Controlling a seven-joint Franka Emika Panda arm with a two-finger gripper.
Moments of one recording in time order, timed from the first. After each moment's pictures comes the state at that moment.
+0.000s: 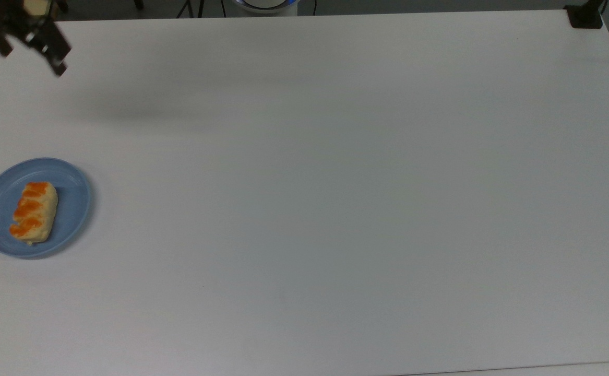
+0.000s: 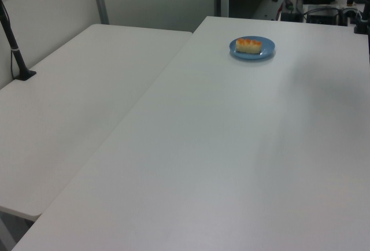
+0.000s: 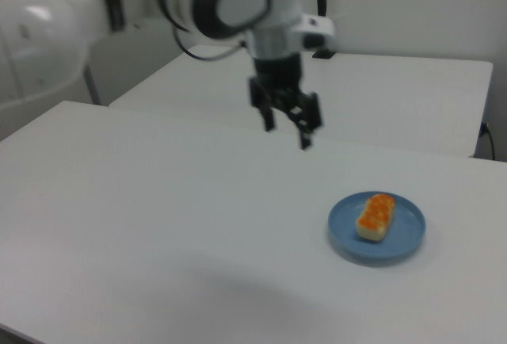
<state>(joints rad) -0.38 0.26 -0.05 -1.35 -0.01 1.68 -0.08</state>
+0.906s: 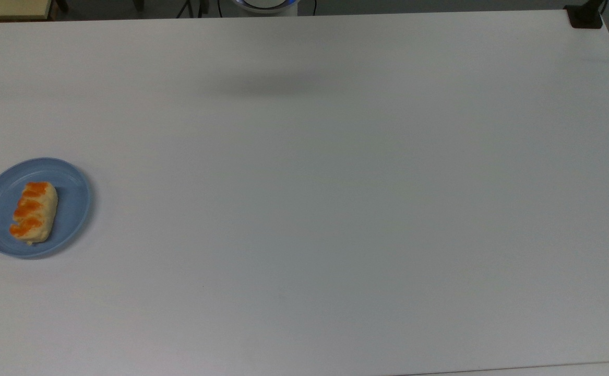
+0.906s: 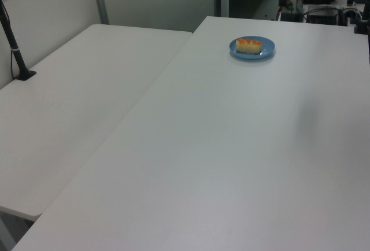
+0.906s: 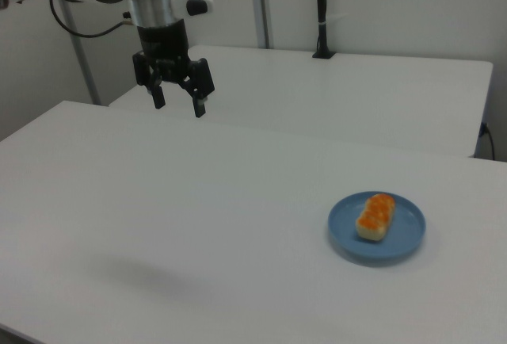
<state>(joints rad) 0.03 0.00 -0.16 -1.56 0.00 1.57 -0.13</state>
